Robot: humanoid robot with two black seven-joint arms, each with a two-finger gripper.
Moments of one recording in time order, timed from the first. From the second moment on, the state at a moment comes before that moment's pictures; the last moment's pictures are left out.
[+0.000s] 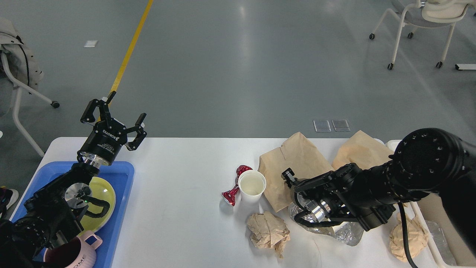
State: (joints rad) left arm -0.73 0.21 -0.61 -0.24 -0.01 -0.83 -0.55; right arm 1.33 0.03 -0.93 1.12 0.67 -0.47 -0.01
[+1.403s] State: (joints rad) left arm -0.73 0.21 -0.61 -0.24 -0.01 -0.83 -0.55; right arm 2.28 -0.37 -1.28 1.51 0.46 0.22 -0.08
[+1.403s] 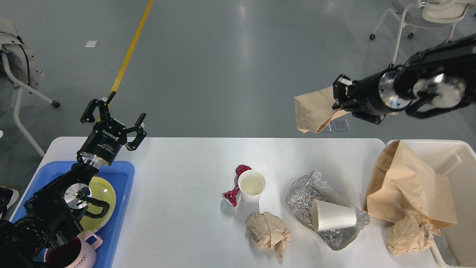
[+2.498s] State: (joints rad) left arm -0.73 0.21 -0.61 -0.24 -0.01 -0.83 -0.55; right arm 1.48 -0.85 -1.32 0.69 -0.59 -0.02 0.00
